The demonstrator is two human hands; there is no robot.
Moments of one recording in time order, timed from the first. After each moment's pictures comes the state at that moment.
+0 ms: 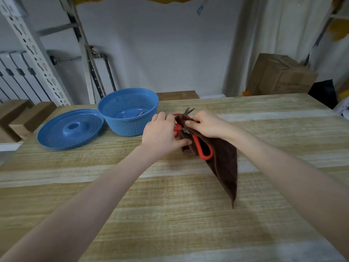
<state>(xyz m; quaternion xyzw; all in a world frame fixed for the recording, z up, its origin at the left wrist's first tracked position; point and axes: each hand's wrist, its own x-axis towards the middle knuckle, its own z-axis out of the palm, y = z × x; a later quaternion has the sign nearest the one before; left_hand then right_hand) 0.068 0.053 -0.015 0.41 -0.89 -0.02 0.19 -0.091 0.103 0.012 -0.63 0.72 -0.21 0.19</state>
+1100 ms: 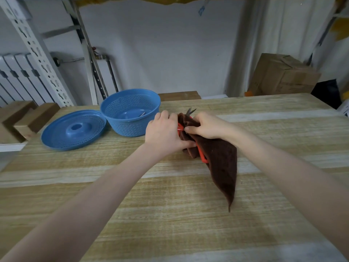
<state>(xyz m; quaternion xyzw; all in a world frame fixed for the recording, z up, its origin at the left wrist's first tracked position) 0.065 0.059 -0.005 0.42 -0.89 -0.01 0.18 -0.086 0.104 0.016 -0.63 0.72 -0.18 0.21</state>
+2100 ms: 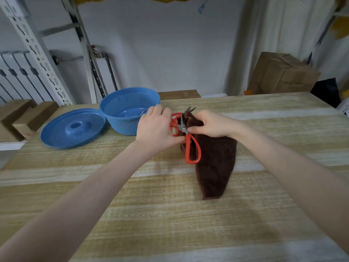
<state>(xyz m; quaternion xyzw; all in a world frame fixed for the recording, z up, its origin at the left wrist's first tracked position) 0.080 0.047 -0.005 0.39 -0.89 0.03 0.21 -0.093 0.115 0.021 -0.67 0.65 -0.23 0.28</state>
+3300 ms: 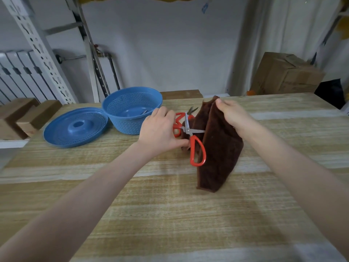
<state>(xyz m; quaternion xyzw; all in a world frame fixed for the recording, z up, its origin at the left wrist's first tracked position) 0.082 0.049 -0.007 0.37 -0.91 0.02 0.21 -0.117 0.117 0.018 -0.40 0.72 -0.49 0.29</state>
